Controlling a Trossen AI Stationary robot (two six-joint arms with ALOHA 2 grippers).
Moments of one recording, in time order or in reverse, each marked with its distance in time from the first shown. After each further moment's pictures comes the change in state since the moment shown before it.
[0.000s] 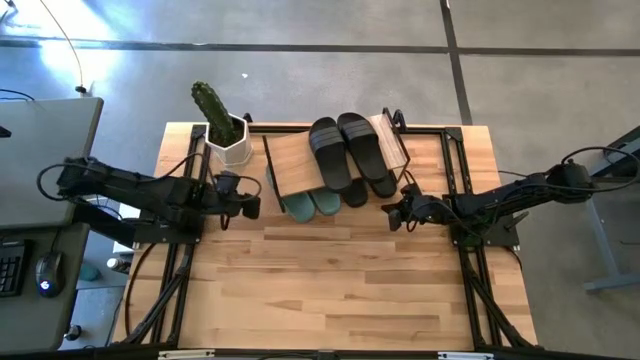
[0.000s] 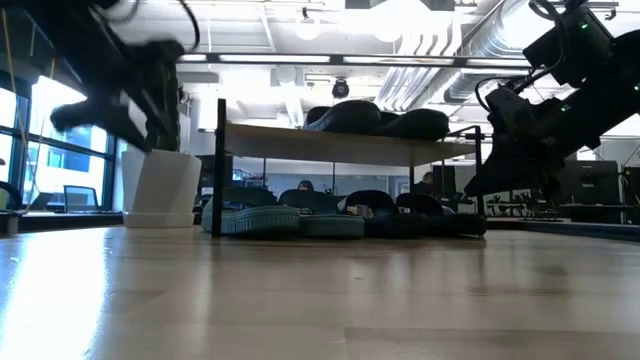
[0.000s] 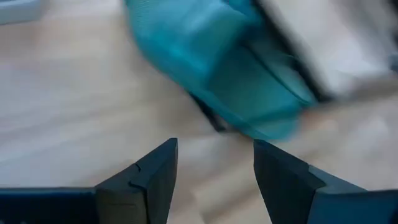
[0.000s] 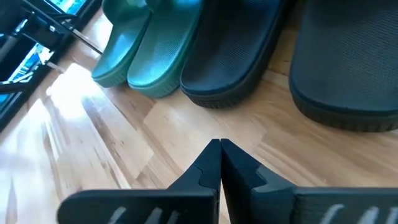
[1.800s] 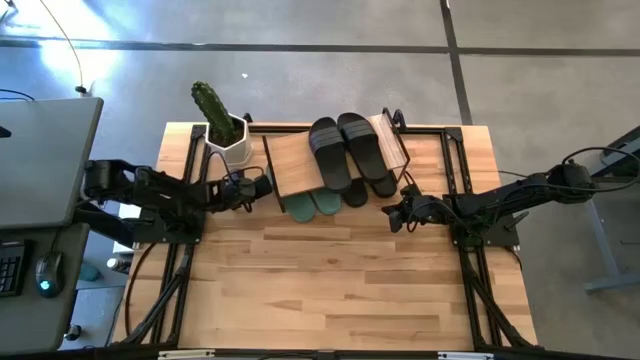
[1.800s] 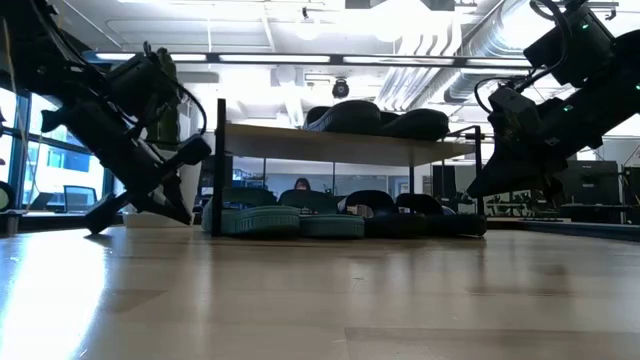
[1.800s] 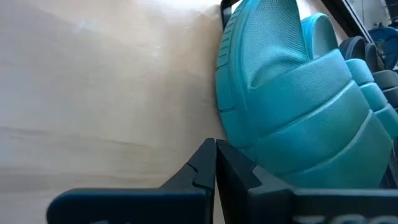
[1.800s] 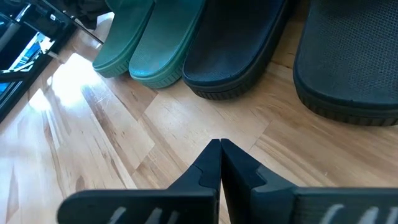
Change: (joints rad) left arm 0.387 0.404 -0.425 1.023 0.066 -0.168; right arm -0.001 -0.010 0.000 -0.022 -0.029 -0.016
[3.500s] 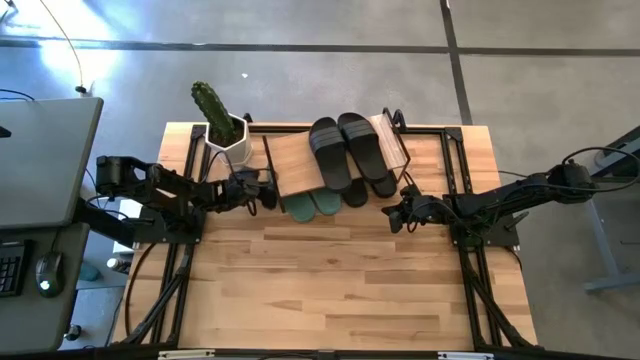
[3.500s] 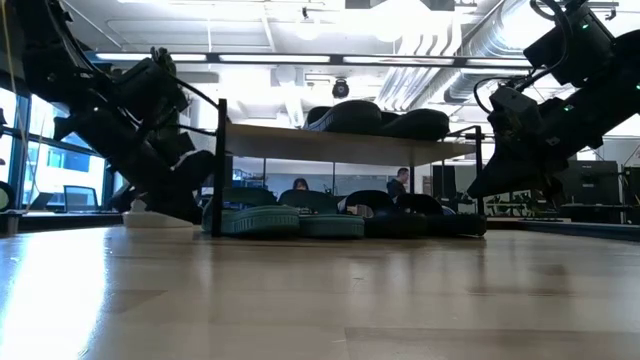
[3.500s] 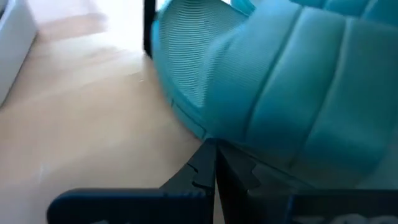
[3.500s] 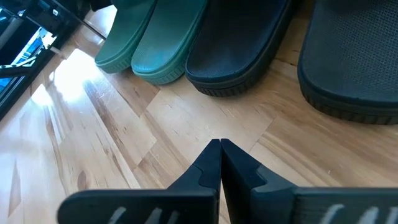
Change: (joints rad) left arm 0.000 0.103 0.028 0.102 -0.061 0.743; right arm 0.000 0.000 0.000 0.000 -0.015 -0.010
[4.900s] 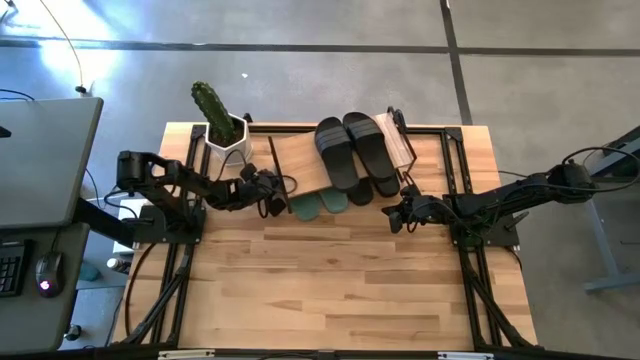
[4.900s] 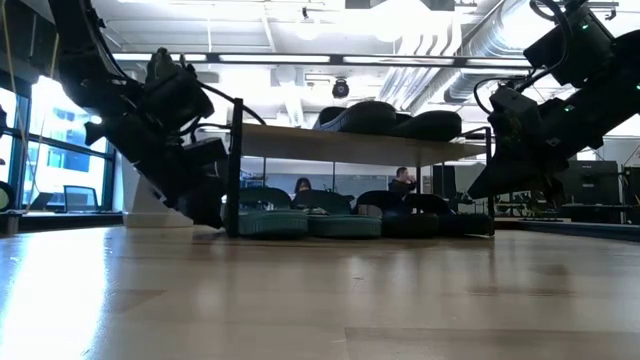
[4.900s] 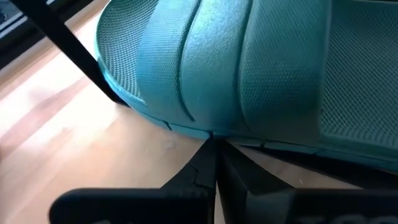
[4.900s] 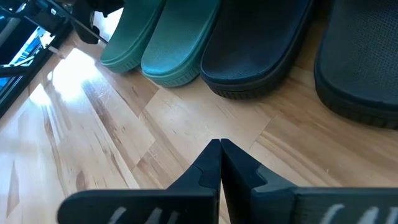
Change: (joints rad) left arm 0.000 0.167 0.125 0.018 0.002 0.505; right arm 0.000 0.000 0.000 -0.005 0.002 0.002
